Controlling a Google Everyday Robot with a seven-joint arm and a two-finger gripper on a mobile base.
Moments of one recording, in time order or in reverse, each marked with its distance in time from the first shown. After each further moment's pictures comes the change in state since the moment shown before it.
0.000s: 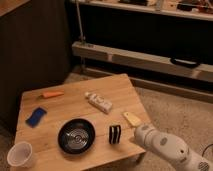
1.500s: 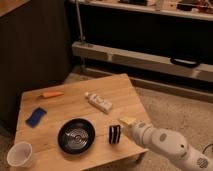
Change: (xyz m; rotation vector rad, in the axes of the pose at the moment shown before) arm -0.025 -0.018 0.004 0.015 -0.102 0.016
